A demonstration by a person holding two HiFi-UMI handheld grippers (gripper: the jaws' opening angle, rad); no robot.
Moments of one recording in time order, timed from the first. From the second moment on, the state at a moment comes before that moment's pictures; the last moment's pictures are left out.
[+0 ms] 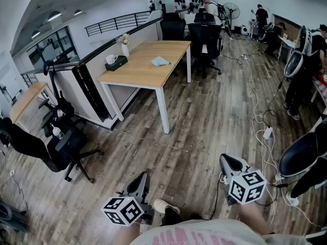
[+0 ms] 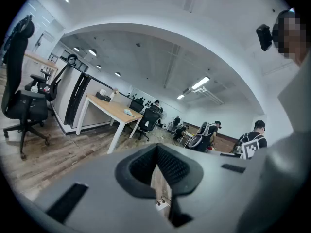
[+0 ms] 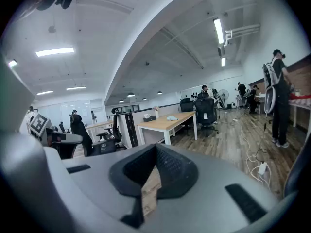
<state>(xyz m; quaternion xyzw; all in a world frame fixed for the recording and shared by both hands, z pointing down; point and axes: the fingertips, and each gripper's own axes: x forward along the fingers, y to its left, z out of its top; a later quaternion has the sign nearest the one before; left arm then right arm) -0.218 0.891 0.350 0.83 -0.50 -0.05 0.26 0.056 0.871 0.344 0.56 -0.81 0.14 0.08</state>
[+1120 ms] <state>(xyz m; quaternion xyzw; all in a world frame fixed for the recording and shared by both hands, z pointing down) -0.293 0.659 0.334 0.84 -0.47 -0.05 0.27 -0.031 0.653 0.342 0.57 -0.80 0.20 0.03</state>
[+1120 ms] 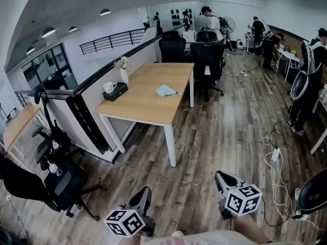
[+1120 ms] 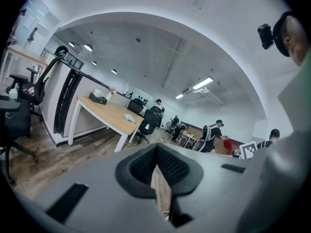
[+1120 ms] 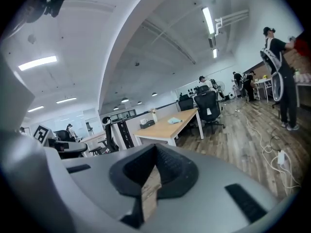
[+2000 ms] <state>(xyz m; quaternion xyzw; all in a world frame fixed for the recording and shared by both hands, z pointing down) -0.261 0.521 0.382 0.84 -0.45 -0.02 0.31 -0.024 0.508 0.413 0.57 -0.76 0.30 0.08</state>
